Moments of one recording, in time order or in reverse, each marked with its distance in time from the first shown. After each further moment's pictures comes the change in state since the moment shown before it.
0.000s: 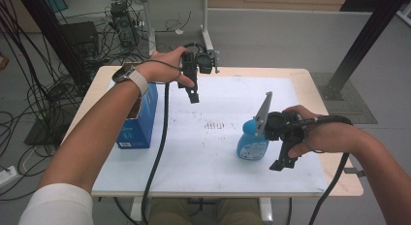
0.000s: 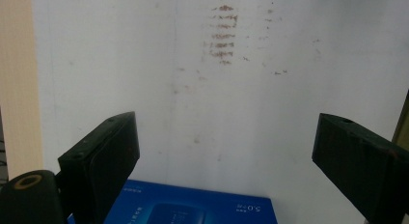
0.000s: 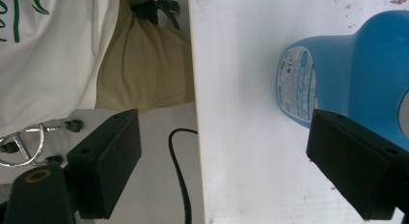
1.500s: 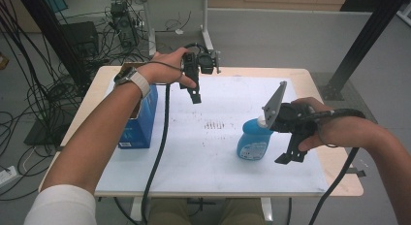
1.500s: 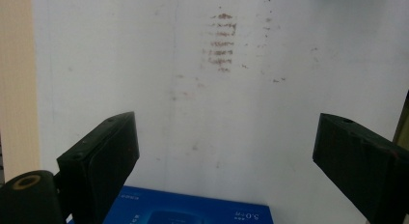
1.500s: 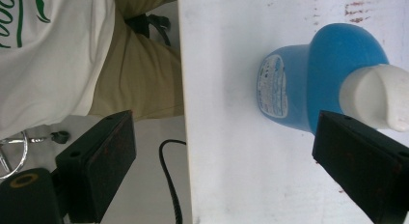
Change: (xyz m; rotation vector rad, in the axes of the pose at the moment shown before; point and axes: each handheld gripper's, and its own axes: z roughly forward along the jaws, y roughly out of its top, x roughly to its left) left arm -0.001 0.004 0.002 -0.016 -0.004 -0.004; right arm -0.002 -0.012 -0.026 -0.081 -0.055 -0.026
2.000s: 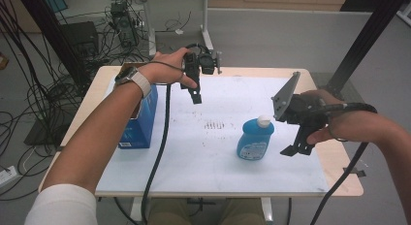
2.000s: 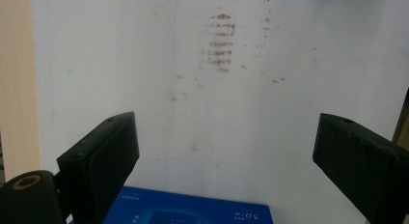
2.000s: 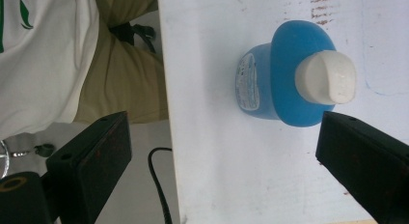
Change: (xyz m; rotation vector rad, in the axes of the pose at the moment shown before) left arm -0.001 0.002 0.000 0.001 0.000 0.002; right arm -0.006 -0.012 -0.017 -0.044 -0.055 0.028
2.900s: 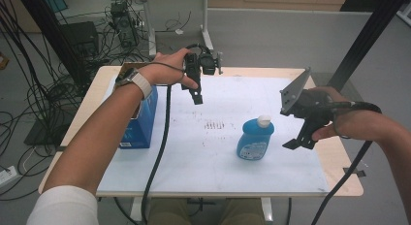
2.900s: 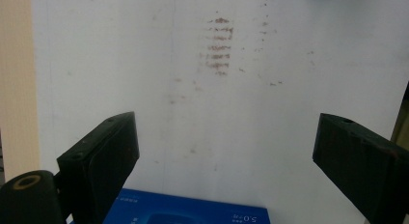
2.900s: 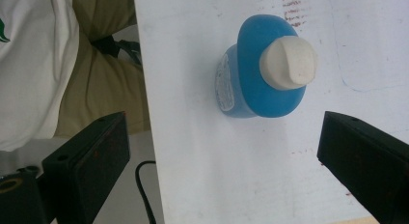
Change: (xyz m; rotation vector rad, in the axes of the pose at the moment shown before) left arm -0.003 0.002 -0.001 -0.007 0.003 0.003; right arm -0.014 -0.019 0.001 -0.074 -0.046 0.031
